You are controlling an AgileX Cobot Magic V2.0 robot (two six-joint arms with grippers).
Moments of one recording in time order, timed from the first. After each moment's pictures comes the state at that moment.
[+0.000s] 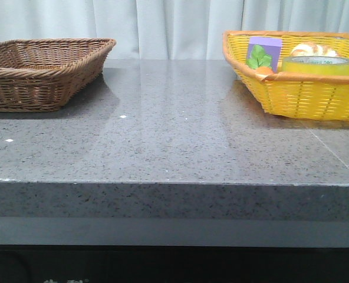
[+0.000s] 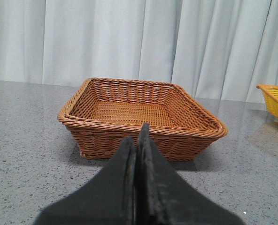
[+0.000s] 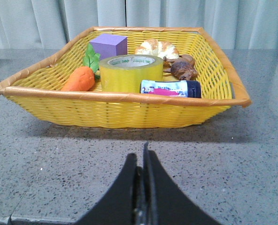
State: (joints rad) left arm -0.12 0.00 0.00 -0.07 -0.03 0.01; right arm 0.01 -0.01 0.03 0.08 0.09 -0.01
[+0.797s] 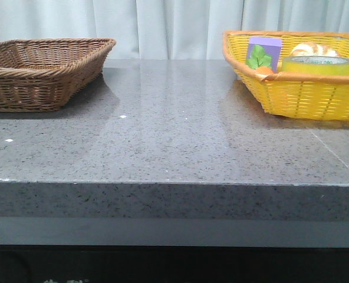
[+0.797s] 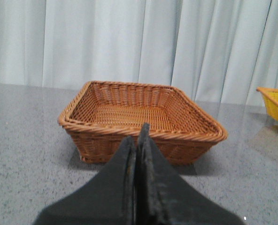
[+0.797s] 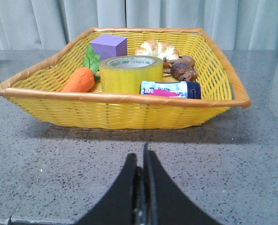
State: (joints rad) left arm -0.12 0.00 0.00 -0.07 -0.06 0.01; right arm 0.01 -0.01 0.03 0.08 0.08 -0.01
